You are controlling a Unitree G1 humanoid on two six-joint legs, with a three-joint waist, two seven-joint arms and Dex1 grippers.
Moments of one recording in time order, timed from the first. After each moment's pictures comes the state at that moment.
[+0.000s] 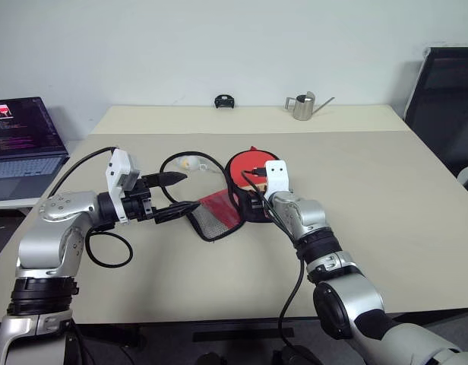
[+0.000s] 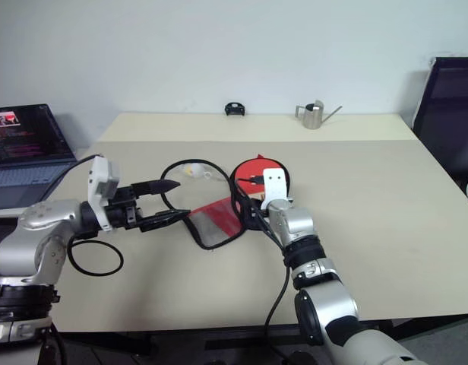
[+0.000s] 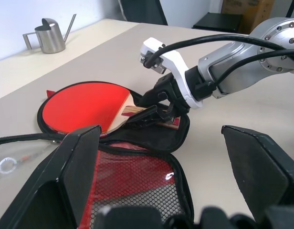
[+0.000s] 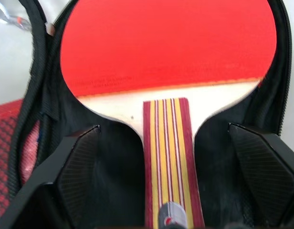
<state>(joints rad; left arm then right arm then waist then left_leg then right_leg) -0.48 0.78 0.20 0.04 -0.52 0.41 -1.19 -0.99 0.13 -0.07 0.63 0.10 0.70 -0.11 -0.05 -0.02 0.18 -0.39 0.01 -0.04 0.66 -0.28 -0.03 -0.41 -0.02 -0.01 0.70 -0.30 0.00</state>
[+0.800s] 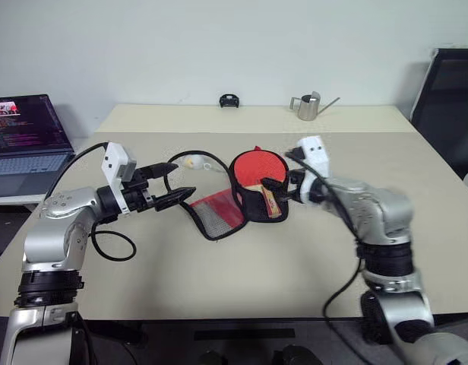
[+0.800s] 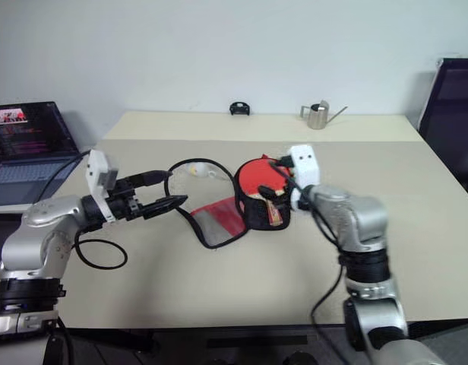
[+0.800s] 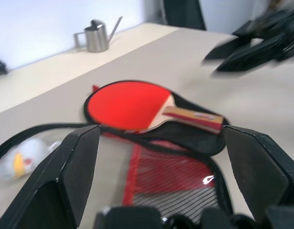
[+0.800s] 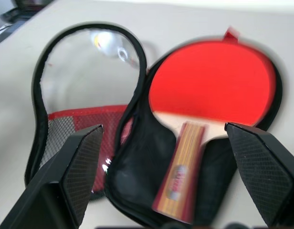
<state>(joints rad) -0.53 0.75 0.20 0.15 -0.48 0.37 -1.07 -0.84 -0.31 -0.05 -0.21 0.47 1.24 0.33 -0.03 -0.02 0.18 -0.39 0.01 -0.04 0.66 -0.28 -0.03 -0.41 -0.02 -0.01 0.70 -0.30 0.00</state>
